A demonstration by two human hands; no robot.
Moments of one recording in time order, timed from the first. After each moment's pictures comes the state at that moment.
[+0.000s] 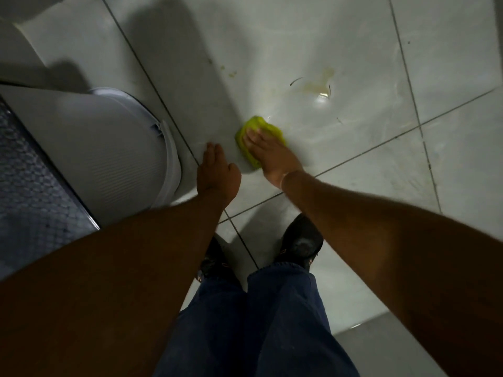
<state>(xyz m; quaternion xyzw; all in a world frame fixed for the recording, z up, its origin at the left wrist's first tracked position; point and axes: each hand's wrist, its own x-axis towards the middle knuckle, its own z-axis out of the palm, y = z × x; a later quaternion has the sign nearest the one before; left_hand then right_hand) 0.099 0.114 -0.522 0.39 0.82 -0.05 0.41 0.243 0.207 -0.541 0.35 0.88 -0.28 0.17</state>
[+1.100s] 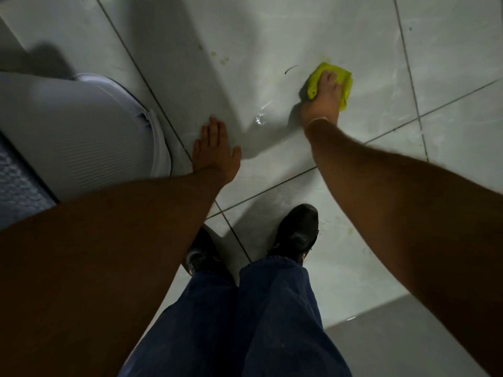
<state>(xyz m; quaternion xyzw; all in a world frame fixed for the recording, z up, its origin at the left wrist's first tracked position) 0.104 0.133 -0.551 0.48 0.78 -0.14 0.37 0.297 0.307 -0.556 0.72 0.61 -0.32 0.07</state>
